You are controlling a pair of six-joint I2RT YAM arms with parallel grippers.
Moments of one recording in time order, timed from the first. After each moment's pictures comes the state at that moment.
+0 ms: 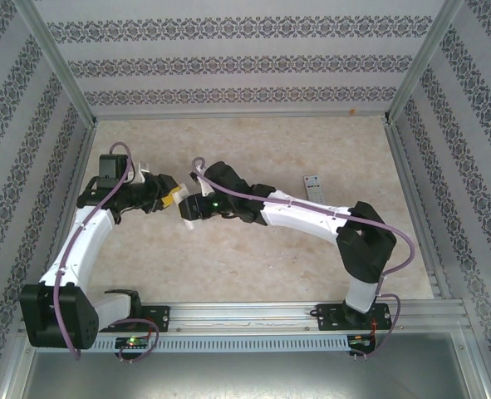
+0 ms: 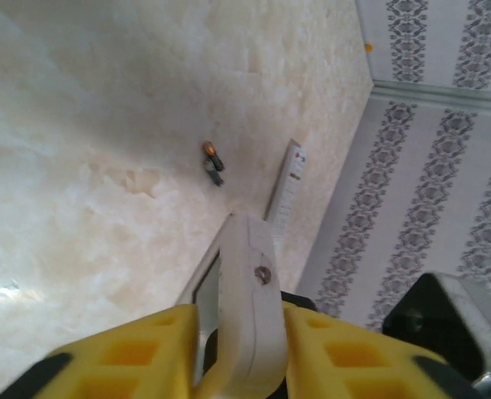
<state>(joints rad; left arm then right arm) 0.02 1.17 0.93 -0.60 0.74 -0.94 0.94 1.80 1.36 -0.18 -0.30 0.61</state>
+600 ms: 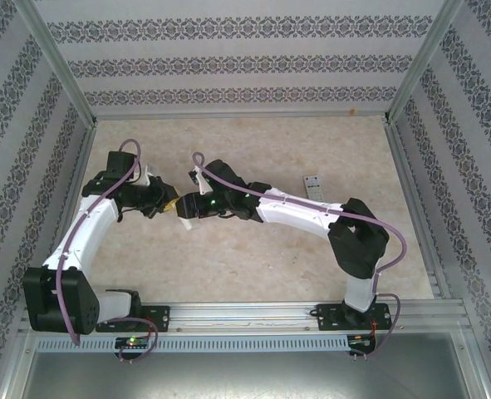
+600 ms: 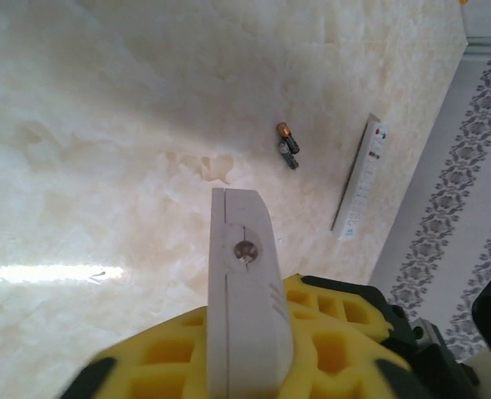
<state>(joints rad) -0.01 1.26 1.00 -0.79 0.66 -0.73 0.93 1.85 1.40 -0.17 -0.39 0.71</state>
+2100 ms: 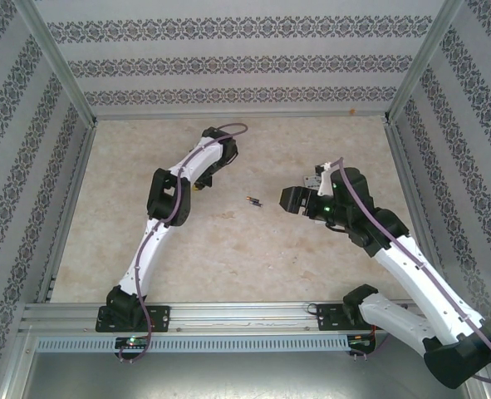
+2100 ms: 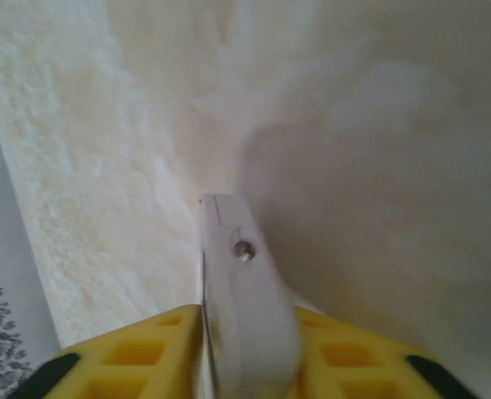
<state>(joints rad) -0.41 2.68 2.45 -1.70 -0.61 -0.62 0.46 0.90 0.91 -0.62 -0.27 0.66</state>
